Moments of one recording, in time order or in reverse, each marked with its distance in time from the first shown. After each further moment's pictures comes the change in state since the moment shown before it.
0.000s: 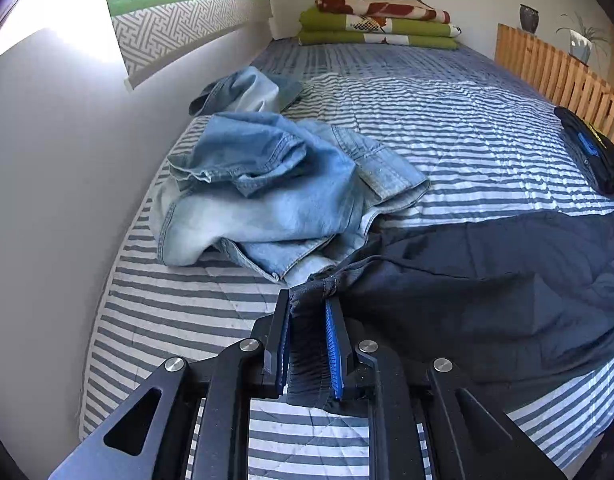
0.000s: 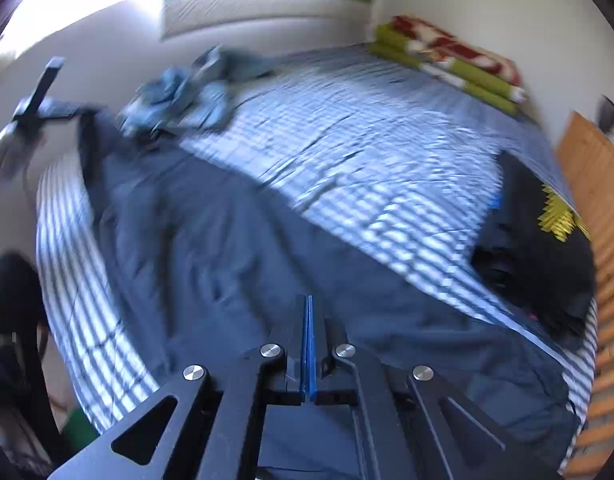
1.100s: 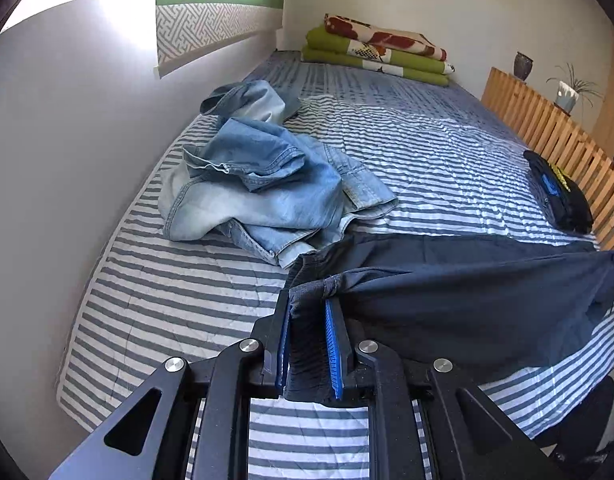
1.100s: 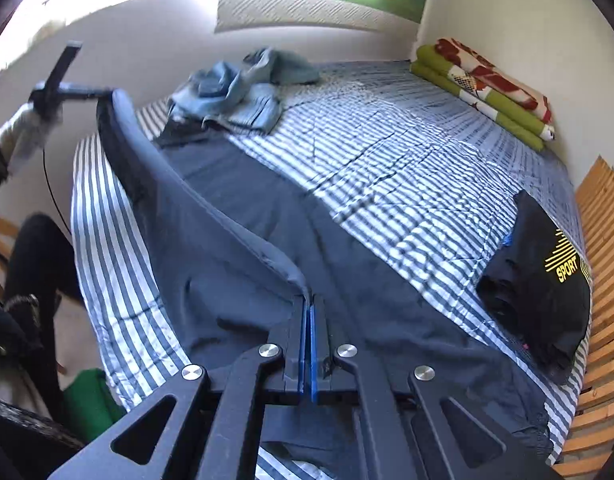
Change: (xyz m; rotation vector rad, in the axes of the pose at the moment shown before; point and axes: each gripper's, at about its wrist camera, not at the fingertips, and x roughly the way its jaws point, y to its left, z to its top) left arm -0.063 0.025 -0.019 -0.099 -0.047 -0.119; right arm -0.059 -0.009 0.019 -0.017 -0.083 0.017
